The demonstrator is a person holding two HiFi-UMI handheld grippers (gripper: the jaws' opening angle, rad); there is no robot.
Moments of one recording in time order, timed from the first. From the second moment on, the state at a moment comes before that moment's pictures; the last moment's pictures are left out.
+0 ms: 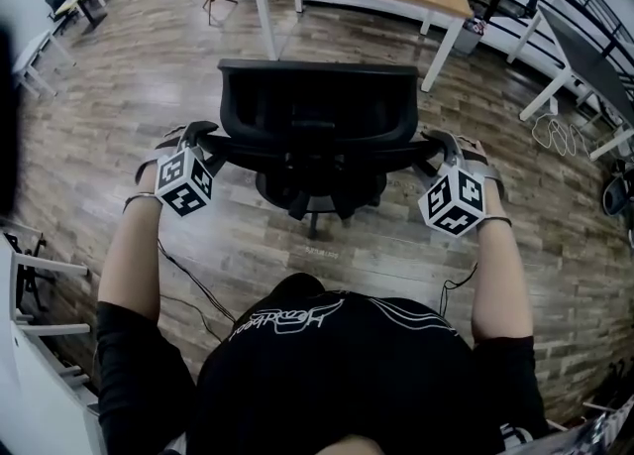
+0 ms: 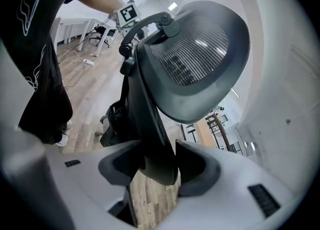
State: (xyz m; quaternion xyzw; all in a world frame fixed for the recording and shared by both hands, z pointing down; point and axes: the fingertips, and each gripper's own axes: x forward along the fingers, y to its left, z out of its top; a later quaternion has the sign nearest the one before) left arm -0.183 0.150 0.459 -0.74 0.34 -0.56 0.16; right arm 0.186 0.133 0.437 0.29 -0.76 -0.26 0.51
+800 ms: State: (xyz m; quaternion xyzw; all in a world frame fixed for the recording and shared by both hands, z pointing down) left arm -0.194 0.067 0.468 -0.75 0.30 -0.56 0.18; right arm 0.174 0.090 0.438 0.32 -0.77 -0.24 0.50
